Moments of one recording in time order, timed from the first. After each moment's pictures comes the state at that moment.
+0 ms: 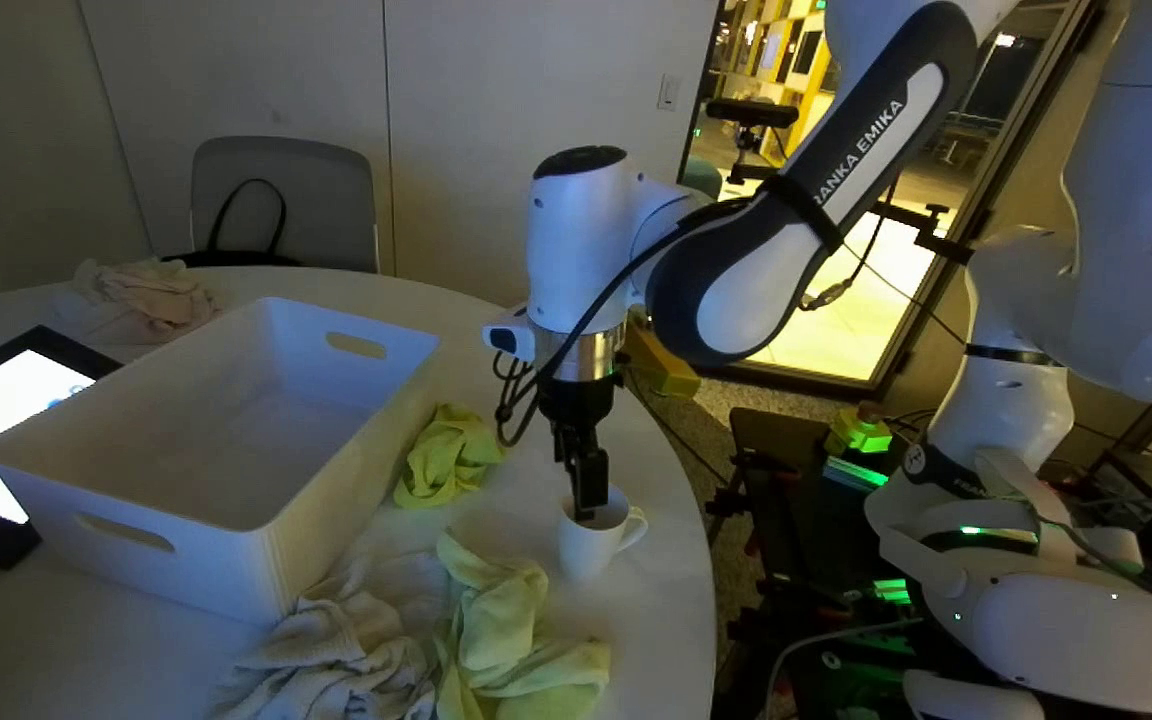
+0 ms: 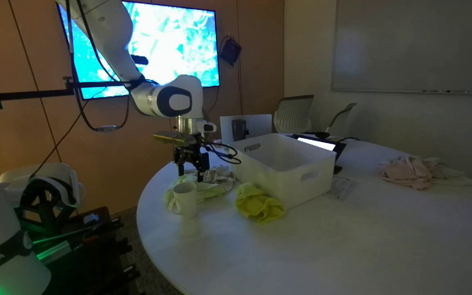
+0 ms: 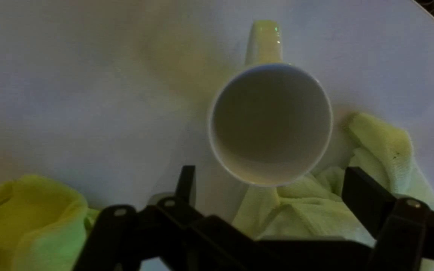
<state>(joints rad) 0.13 0.21 0.13 -2.36 -0.07 2.46 -0.12</state>
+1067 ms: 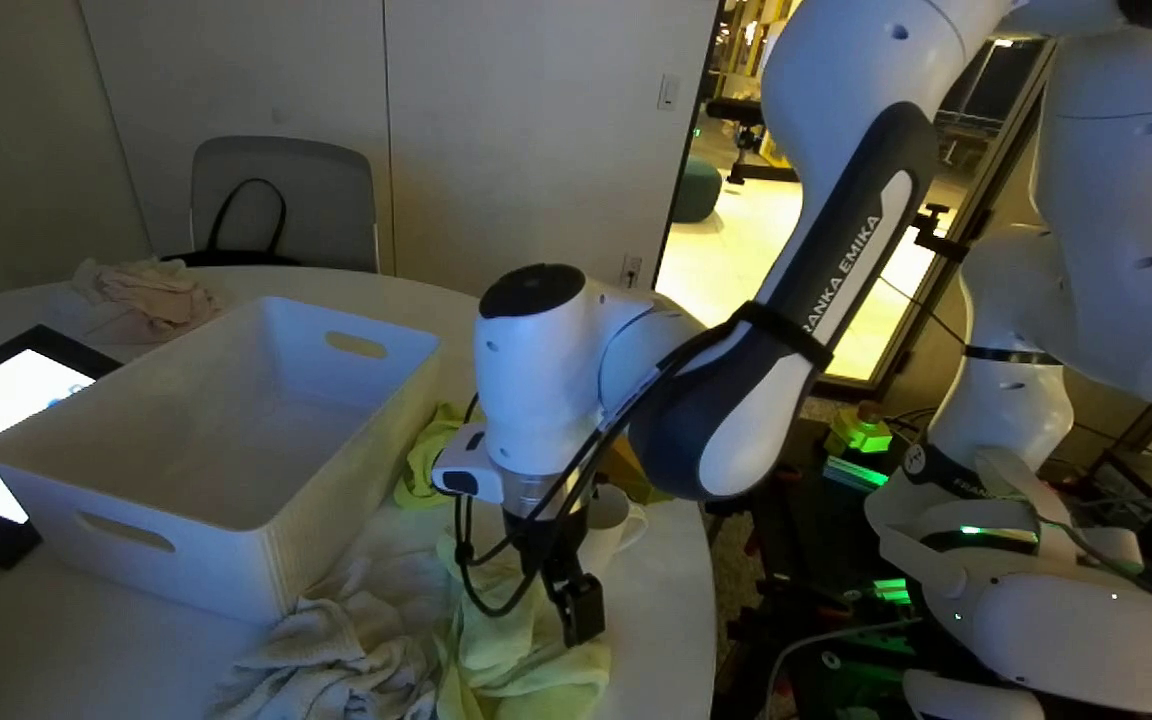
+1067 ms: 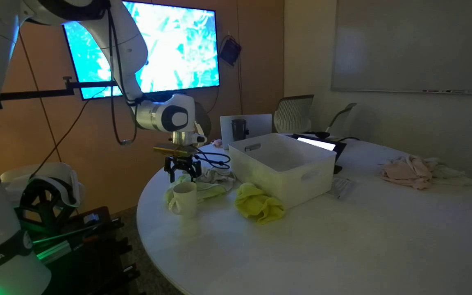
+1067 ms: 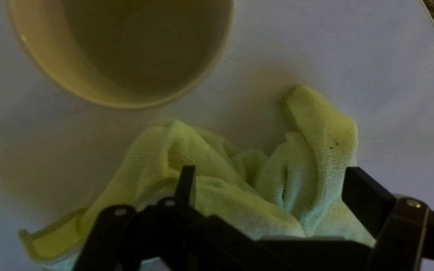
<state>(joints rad) 0.23 0.45 0.21 -2.21 -0.12 2.51 -0.18</state>
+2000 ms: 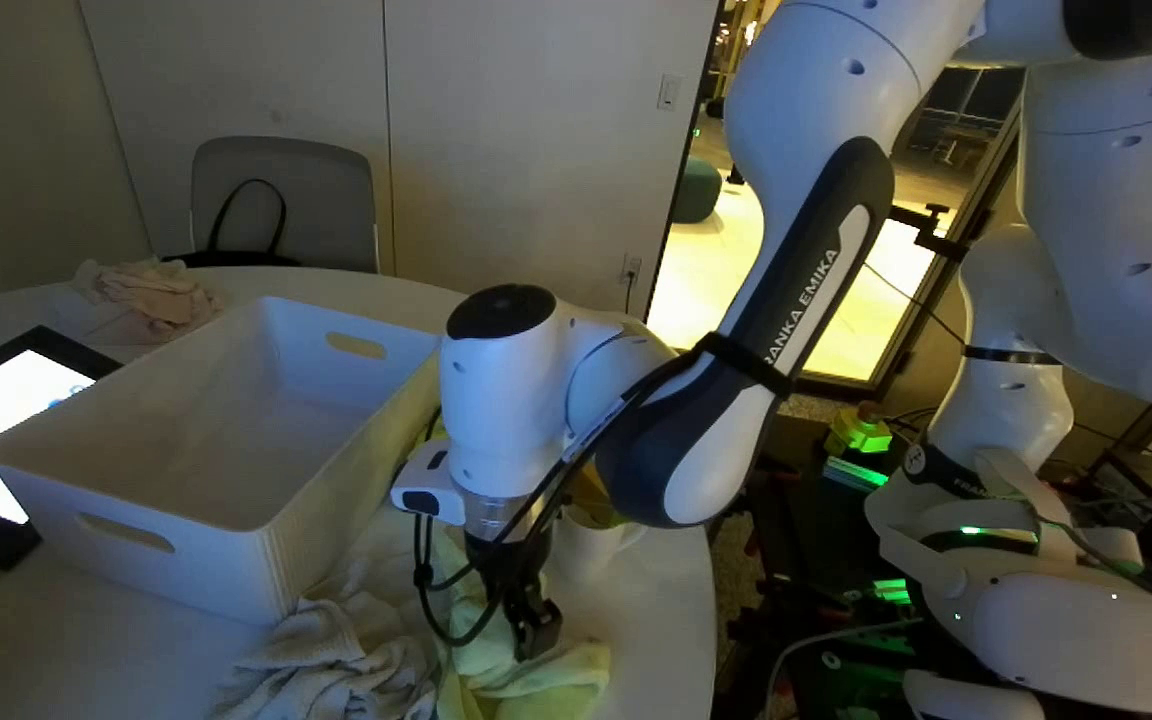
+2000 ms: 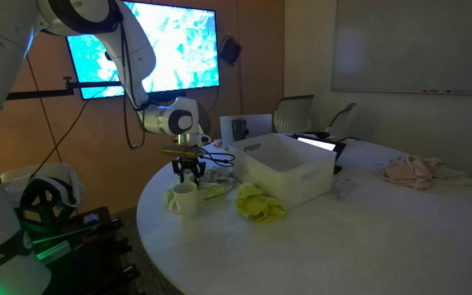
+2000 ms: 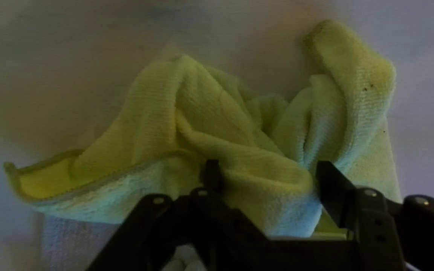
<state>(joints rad) 0.24 0.54 0.20 -2.11 -0.16 2.56 -0.19</state>
